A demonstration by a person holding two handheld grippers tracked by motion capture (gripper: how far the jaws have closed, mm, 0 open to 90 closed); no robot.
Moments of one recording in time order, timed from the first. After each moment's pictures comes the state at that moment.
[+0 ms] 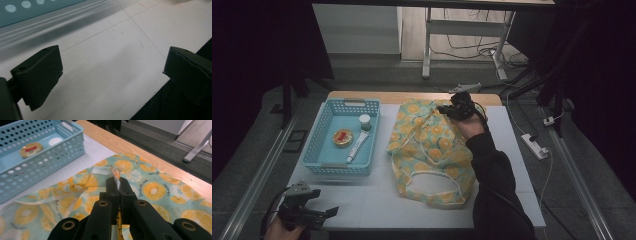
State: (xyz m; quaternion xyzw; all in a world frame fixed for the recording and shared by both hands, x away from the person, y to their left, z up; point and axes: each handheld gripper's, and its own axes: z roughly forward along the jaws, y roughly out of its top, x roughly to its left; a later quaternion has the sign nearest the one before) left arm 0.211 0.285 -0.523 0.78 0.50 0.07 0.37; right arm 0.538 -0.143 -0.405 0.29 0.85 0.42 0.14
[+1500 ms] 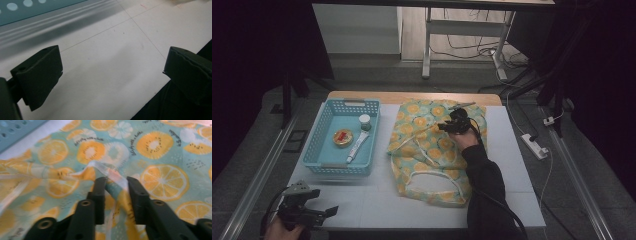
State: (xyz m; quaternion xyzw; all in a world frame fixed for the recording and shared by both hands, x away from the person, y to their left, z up) left arm 0.211 0.287 -0.524 0.78 0.50 0.07 0.37; right arm 0.566 -0.156 -0.503 0.36 0.85 0.38 0.10
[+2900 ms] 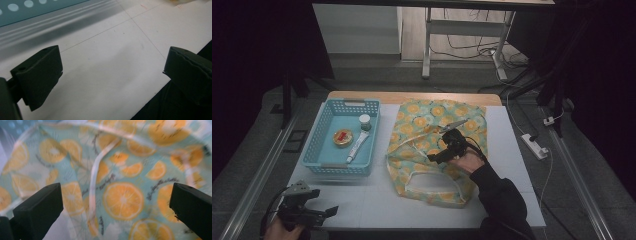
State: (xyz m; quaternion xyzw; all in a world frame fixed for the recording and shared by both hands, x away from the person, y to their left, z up) left arm 0.211 0.286 -0.523 0.78 0.50 0.07 0.37; right arm 0.469 -0.141 -0.490 0.26 0.90 0.34 0.04
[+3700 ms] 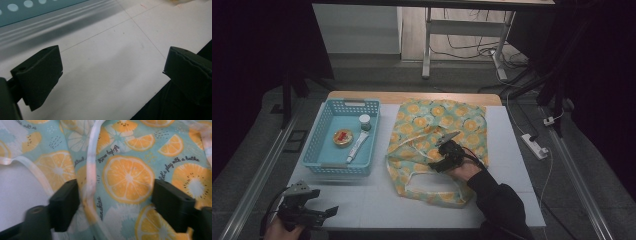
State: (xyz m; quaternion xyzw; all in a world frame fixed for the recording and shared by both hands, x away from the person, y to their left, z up) left arm 0.211 0.286 -0.523 0.78 0.50 0.07 0.37; right arm 0.456 -0.139 -0.521 0.23 0.92 0.30 0.09
